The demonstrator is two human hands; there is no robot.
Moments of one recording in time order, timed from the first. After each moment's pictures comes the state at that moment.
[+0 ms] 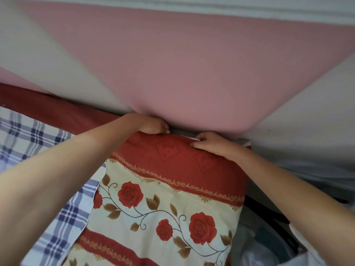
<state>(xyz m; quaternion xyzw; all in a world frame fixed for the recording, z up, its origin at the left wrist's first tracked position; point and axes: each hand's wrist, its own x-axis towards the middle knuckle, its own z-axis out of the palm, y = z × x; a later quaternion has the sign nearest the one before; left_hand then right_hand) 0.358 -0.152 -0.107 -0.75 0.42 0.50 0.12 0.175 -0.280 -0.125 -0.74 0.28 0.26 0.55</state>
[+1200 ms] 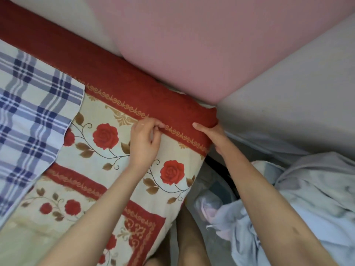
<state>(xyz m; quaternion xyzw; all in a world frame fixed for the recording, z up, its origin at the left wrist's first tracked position) 0.140 -0.070 -0.129 -0.88 0.20 0.09 -0.42 0.070 -0.277 -0.161 -0.54 0.50 0.16 0.66</state>
